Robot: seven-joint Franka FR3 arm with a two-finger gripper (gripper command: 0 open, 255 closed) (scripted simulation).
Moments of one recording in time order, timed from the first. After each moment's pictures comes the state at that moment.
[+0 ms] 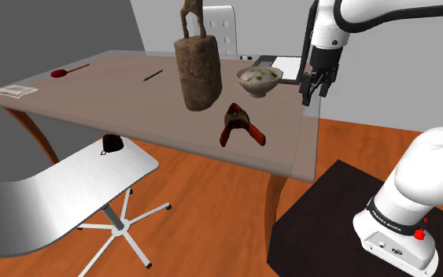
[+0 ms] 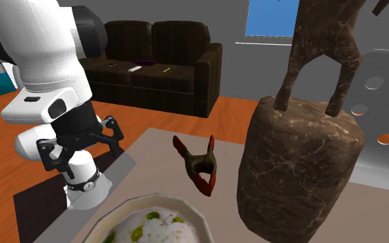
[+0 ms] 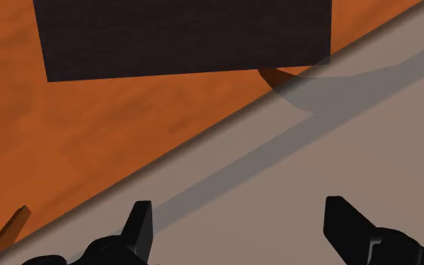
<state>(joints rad) 0.00 -0.77 0.00 -2.44 0.03 1.67 0.06</state>
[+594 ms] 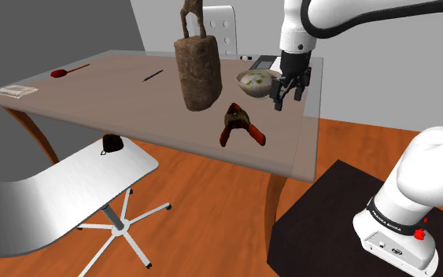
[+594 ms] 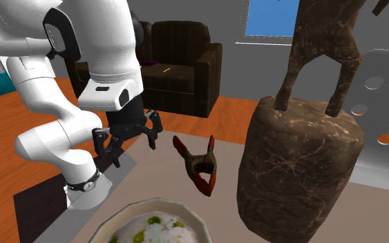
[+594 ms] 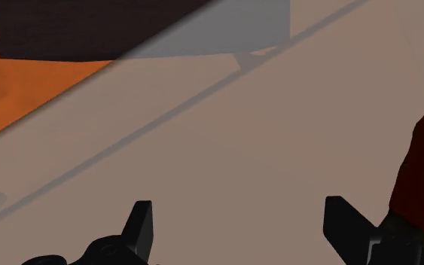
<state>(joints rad) 0.05 -0.61 0.15 -2.33 0.10 1.72 0.22</state>
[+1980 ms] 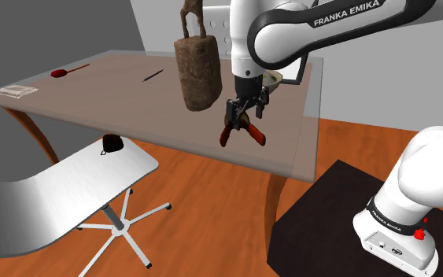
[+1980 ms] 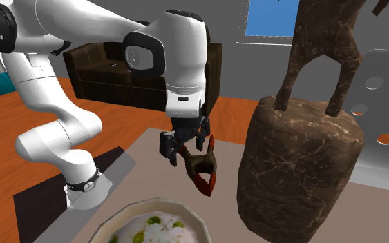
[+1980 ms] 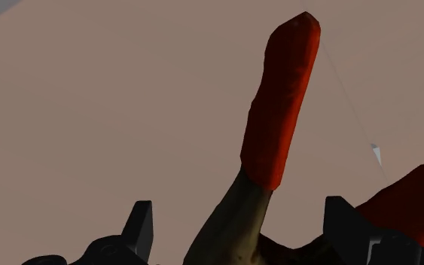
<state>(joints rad) 0.09 -0.32 0.34 -2.17 0.09 1.87 0.45</state>
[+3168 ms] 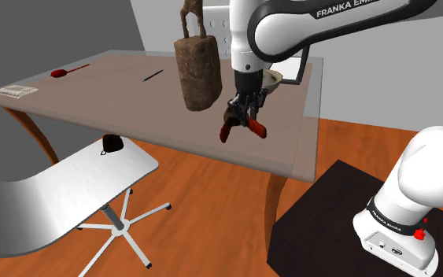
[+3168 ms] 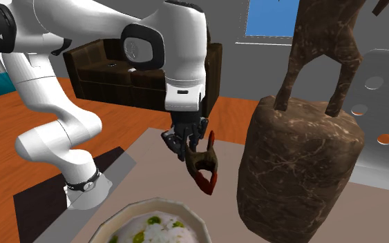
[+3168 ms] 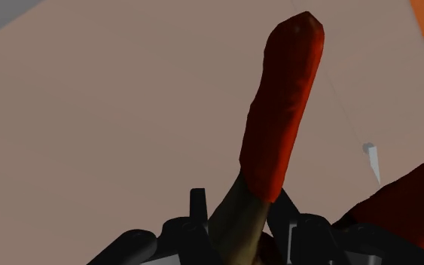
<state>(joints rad) 0.09 -0.32 0.34 -2.13 0.09 1.83 0.45</state>
